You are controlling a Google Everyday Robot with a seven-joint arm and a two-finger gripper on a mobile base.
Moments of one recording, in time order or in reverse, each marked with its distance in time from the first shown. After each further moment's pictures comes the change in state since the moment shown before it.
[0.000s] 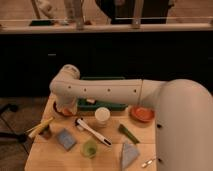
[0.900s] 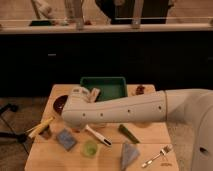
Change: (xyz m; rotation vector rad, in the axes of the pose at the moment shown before) arm -0.080 0.065 -0.008 -0.001 0.025 0.141
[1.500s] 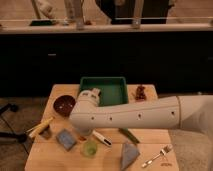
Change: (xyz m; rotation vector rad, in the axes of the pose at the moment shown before) arm -0.019 0.037 -0.006 -0.035 -0.077 -0.011
